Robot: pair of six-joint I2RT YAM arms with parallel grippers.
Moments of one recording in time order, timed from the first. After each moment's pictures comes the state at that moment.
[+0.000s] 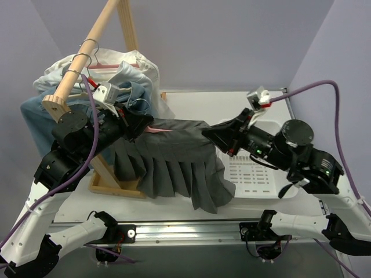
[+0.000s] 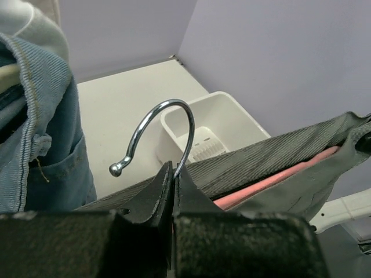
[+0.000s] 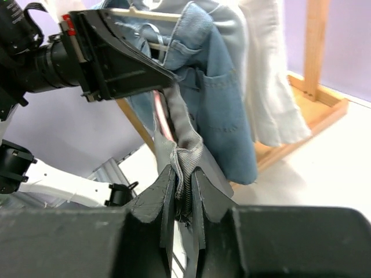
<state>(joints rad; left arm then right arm) -0.63 0.97 1.49 -0.55 0.10 -0.38 1.01 1.00 1.55 -0.53 0.04 0.32</state>
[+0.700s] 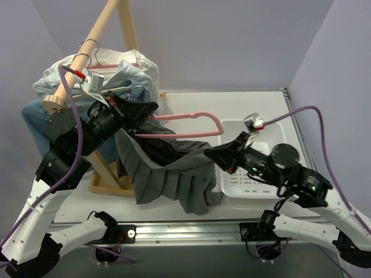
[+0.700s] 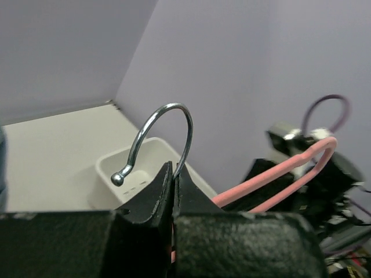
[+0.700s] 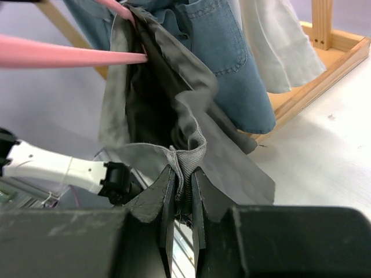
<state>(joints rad) -0.63 0.99 1.51 -0.32 0.18 -0.61 1.01 0.78 1.12 -0.40 0.06 0.45</state>
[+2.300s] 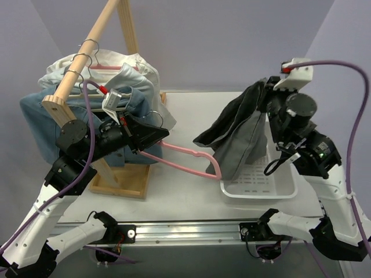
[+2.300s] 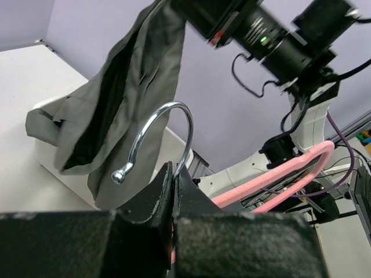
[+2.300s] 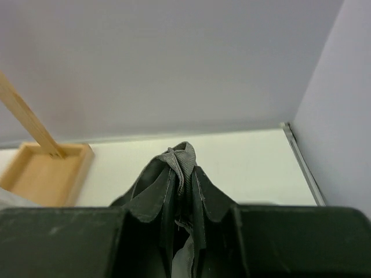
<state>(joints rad) -0.63 0.90 1.30 -0.23 0.48 -0.72 0.65 1.12 1.71 -0.53 0.66 0.04</state>
